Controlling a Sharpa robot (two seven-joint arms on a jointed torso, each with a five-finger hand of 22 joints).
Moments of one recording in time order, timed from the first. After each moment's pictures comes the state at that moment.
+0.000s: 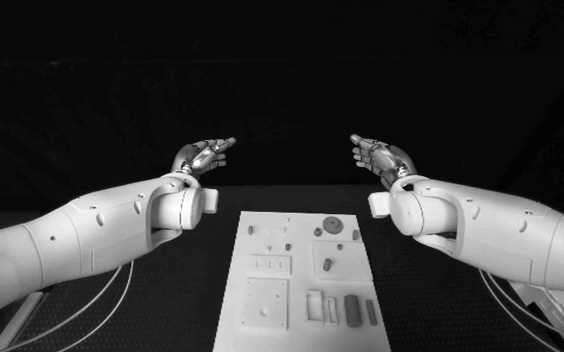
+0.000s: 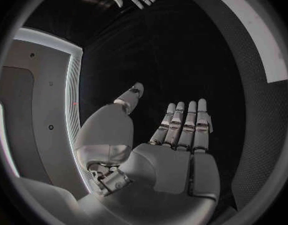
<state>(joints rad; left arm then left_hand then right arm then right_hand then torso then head) 1.24 -0.68 -0.14 1.19 0.00 -0.60 0.32 0.93 -0.11 0.43 -0.15 0.04 0.48 0.13 0.26 0.46 0.67 0.14 0.06 0.07 0.50 0.17 0.23 0.44 0.01 0.56 0.12 0.07 0.71 1.22 -0.72 -0.11 1.29 0.00 -0.53 0.33 0.80 0.06 0.41 -0.12 0.05 0.35 0.15 0.27 0.29 0.52 0.21 0.06 0.06 0.35 0.22 0.21 0.26 0.10 0.16 0.25 0.08 1.05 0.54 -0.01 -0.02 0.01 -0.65</state>
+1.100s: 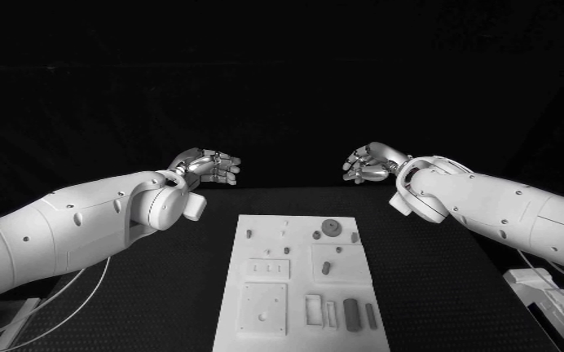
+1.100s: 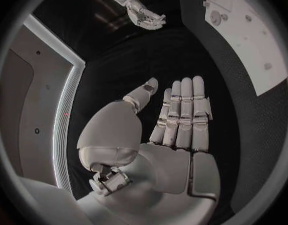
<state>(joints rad) 1.30 -0.74 -0.18 1.21 -0.11 -0.23 0.20 1.09 -0.02 0.50 -0.28 0.05 0.85 0.16 0.39 0.50 1.15 0.11 0.22 0.16 1.03 0.06 0.51 0.64 0.08 1.02 -0.01 0.24 0.81 1.29 -0.66 -0.16 1.05 -0.97 -0.26 0.12 1.13 -0.04 0.54 -0.29 0.05 0.78 0.18 0.45 0.41 1.10 0.14 0.17 0.12 1.05 0.06 0.56 0.51 0.25 0.89 0.16 0.32 1.30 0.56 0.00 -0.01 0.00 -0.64</state>
